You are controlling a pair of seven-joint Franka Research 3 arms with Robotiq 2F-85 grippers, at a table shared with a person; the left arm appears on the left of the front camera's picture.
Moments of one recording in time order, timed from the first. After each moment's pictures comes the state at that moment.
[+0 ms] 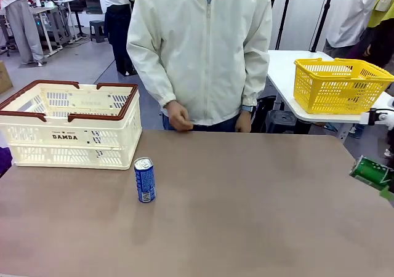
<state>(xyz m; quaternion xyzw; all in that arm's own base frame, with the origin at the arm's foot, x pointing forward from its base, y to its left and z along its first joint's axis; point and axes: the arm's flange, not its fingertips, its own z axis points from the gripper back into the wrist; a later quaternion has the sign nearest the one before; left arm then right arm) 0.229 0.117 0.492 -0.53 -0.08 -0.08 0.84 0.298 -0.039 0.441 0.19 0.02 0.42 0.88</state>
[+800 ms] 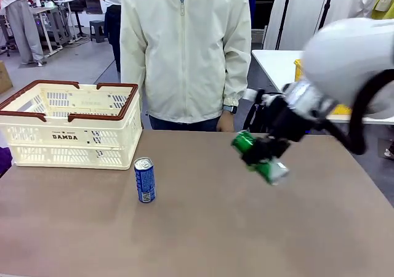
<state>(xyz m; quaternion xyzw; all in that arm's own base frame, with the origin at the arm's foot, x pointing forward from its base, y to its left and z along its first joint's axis) 0.229 0.117 0.492 -0.53 -0.08 -0.08 0.84 0.348 0.228 0.431 0.23 -0.04 0.27 0.94</state>
